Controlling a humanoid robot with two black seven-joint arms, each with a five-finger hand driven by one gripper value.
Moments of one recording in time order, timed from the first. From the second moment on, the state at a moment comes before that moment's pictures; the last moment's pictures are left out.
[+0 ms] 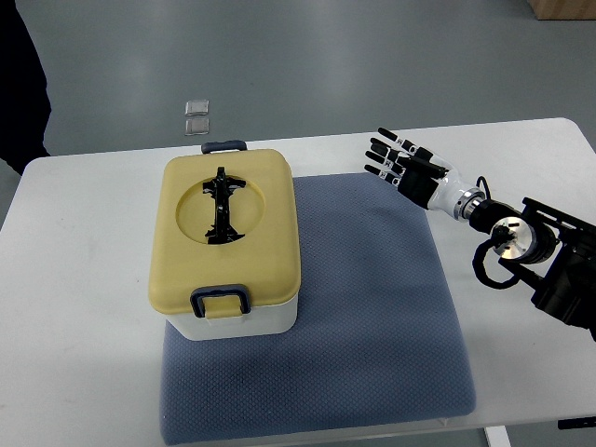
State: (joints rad) left arm 0.06 0.00 -0.04 -0.17 0.03 0.04 0.11; right arm 0.77 -0.26 0.49 0.70 0.18 0.33 0.15
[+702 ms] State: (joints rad) left arm 0.03 0.00 -0.04 -0.17 0.03 0.04 0.11; right arm 0.79 -0.28 0.48 0.70 0.12 0.32 0.15
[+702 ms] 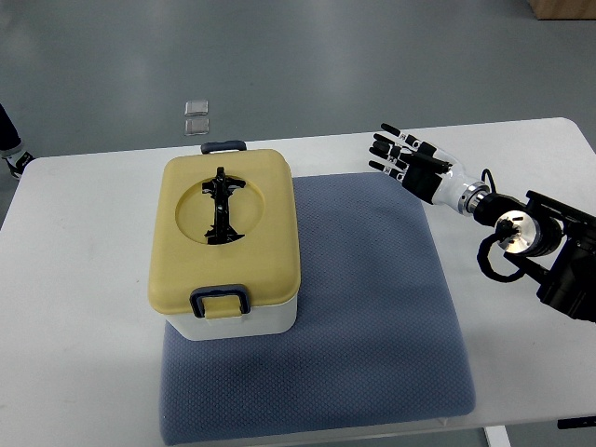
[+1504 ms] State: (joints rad) left arm 0.03 0.00 -0.04 -0.17 0.03 0.04 0.11; right arm 1.05 -0.32 0.47 0.86 -0.57 0.24 0.21
